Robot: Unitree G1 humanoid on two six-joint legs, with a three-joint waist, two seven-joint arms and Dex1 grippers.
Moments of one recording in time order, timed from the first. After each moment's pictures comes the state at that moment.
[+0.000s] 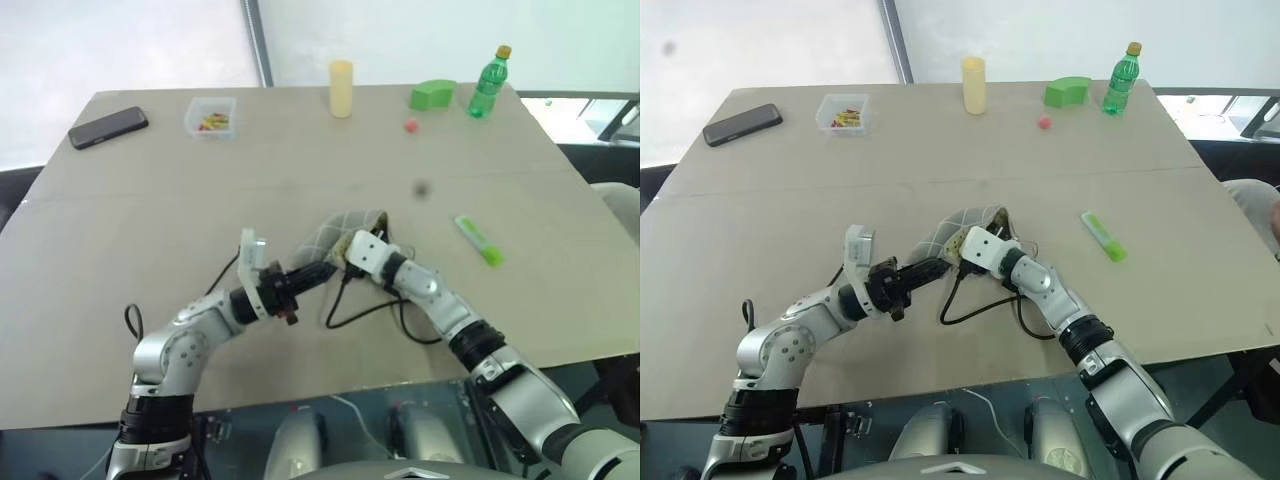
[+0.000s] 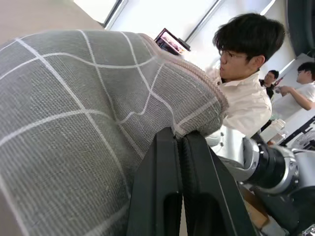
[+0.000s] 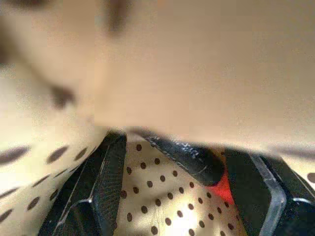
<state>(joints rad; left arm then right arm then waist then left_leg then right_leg) -0.16 0.43 0.11 -0.19 -0.83 0.72 -0.93 -0.62 -0.14 0.45 0.61 -0.24 -0.38 0.34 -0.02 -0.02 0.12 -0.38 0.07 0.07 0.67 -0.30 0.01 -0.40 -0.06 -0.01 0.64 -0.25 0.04</state>
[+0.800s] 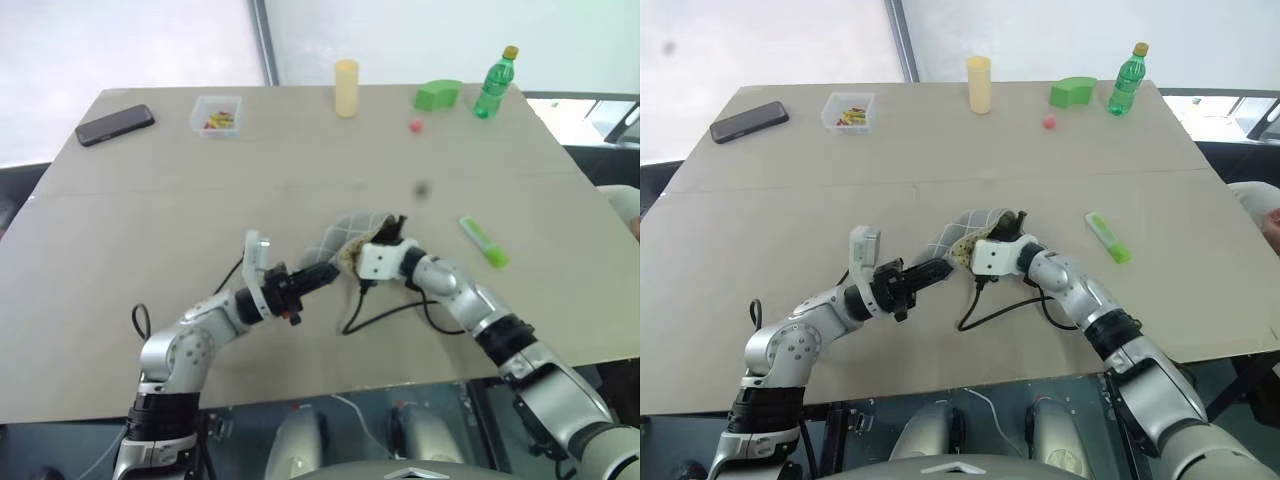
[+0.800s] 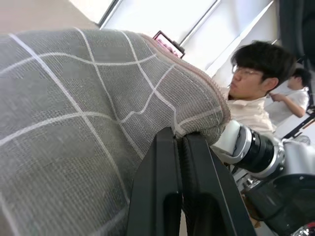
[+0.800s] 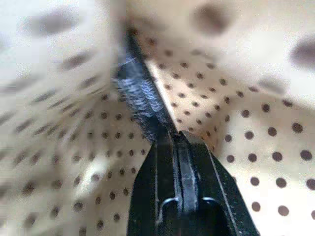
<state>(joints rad) -0.20 0.40 0.13 -0.14 -0.86 0.73 -0.95 -0.55 -0.34 0.44 0.33 -0.40 -0.32 0.40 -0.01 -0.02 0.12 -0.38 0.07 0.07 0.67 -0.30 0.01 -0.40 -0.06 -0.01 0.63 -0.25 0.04</state>
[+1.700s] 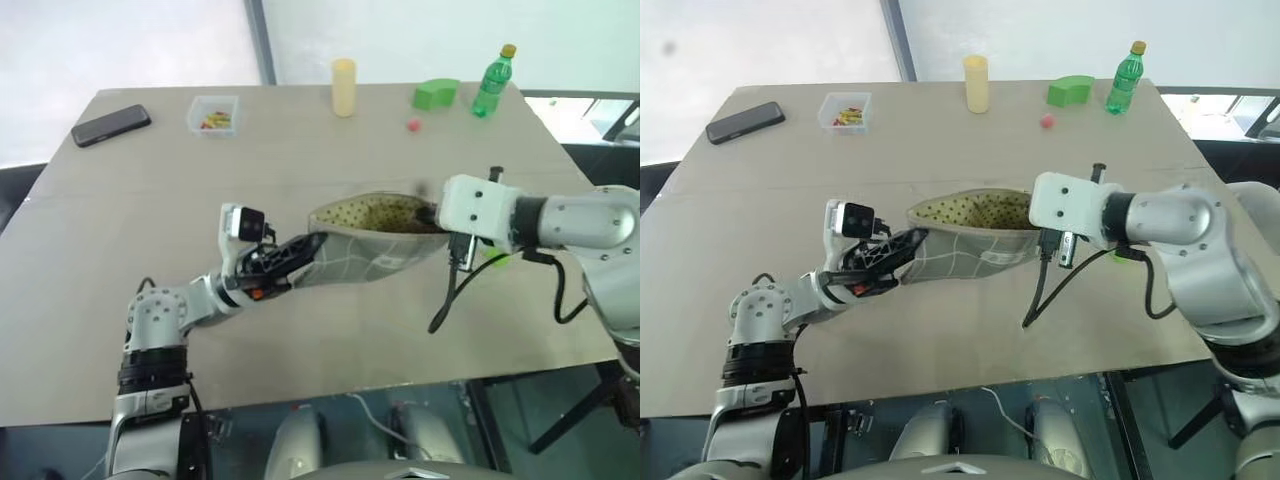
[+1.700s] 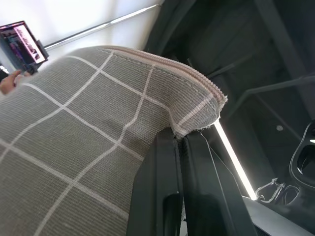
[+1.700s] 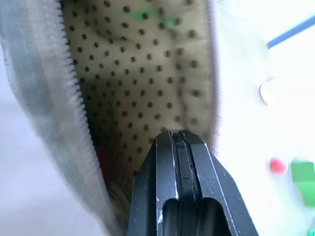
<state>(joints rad) -0.32 0.50 0.21 0.04 -1.35 1.23 -1.01 -0.66 -0.83 0.19 -0.68 0.01 0.85 1.07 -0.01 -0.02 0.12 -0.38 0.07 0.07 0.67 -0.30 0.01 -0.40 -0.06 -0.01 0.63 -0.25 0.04</state>
